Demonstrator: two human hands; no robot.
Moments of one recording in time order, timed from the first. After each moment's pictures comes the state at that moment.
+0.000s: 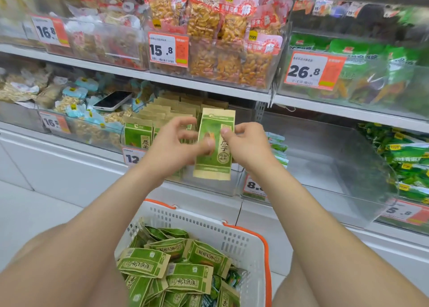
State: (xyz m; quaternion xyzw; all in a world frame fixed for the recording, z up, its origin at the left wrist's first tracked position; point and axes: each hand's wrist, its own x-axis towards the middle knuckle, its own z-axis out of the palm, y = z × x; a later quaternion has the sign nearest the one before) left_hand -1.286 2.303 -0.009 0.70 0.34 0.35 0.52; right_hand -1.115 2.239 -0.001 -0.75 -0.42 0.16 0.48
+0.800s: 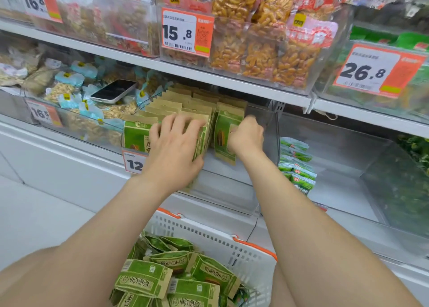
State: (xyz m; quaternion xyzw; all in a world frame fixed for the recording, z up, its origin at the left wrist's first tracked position) left_hand -1.279 2.377 -0.056 0.87 0.39 0.30 -0.04; right_hand -1.102 2.359 -0.023 -0.85 -0.36 0.08 0.38
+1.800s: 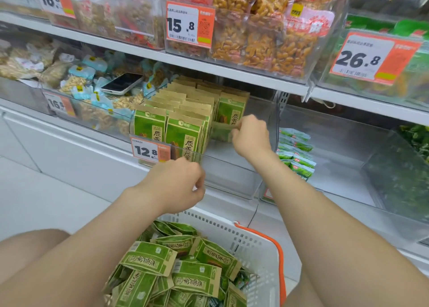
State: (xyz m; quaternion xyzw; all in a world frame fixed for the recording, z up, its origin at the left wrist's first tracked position) left_hand -1.306 2.321 -0.064 0.94 0.34 0.06 0.05; right_hand -1.095 2.330 -0.041 -0.83 -0.47 0.02 0.29
